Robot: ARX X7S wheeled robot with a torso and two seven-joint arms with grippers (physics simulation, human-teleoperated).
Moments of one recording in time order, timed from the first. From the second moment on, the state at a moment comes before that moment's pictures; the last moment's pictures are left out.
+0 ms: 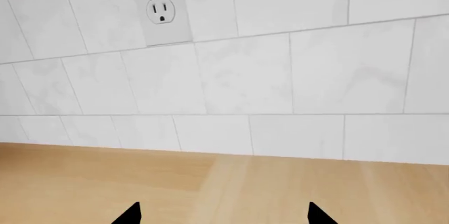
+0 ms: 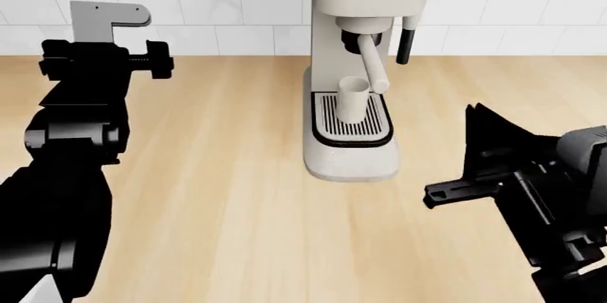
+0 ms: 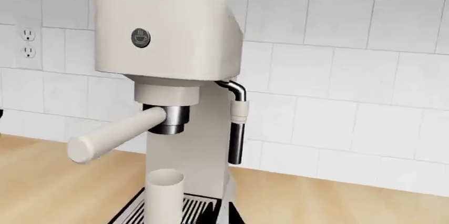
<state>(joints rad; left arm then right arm) -1.40 -0.24 0.11 -1.31 0.00 -0.13 -0.08 0.30 0.63 0.15 -0.85 0.89 0.82 0.33</state>
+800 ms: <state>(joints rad) -1.40 -0.24 0.11 -1.31 0.00 -0.13 -0.07 1.10 0.56 -0.10 -0.47 1.35 1.17 0.55</state>
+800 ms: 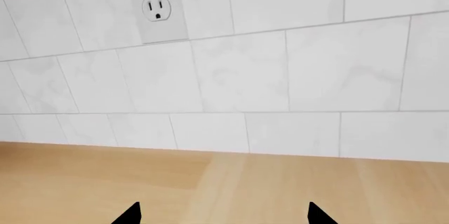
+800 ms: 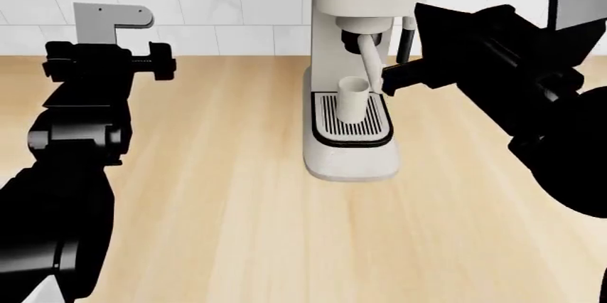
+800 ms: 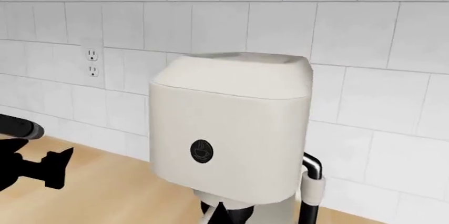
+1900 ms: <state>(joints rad) -1.39 -0.25 0.10 -1.31 0.00 -0.12 -0.06 1.11 0.36 -0.33 -0.32 1.01 0.94 0.54</state>
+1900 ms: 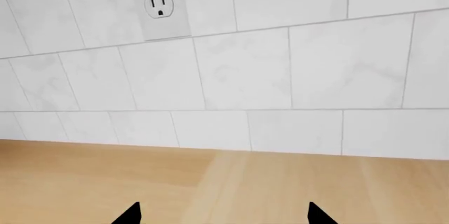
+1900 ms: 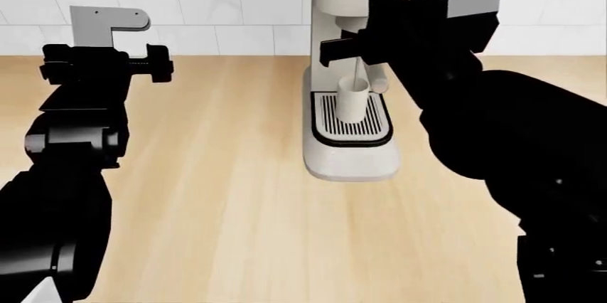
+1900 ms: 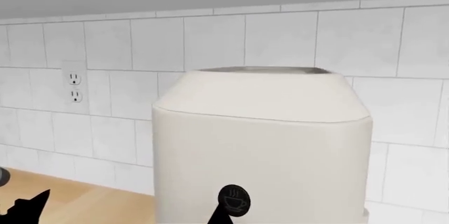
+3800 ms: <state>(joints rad) -1.04 -0.35 -0.24 0.49 -0.47 -1.24 0.00 0.94 0.73 0.15 -0.85 1.76 0.88 0.97</state>
